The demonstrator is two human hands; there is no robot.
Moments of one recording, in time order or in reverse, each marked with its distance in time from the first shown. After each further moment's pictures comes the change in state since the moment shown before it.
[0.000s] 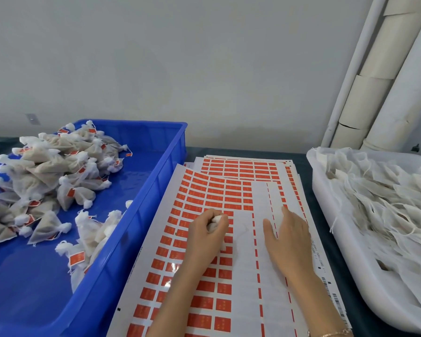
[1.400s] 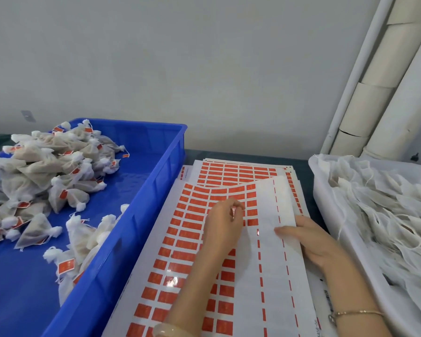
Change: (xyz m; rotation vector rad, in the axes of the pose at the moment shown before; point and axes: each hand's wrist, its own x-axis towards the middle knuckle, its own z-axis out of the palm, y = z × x) left_hand 0.043 0.020 0.036 0.307 -0.076 -0.015; right_hand 0.048 0.020 -0.048 0.874 -0.636 0.198
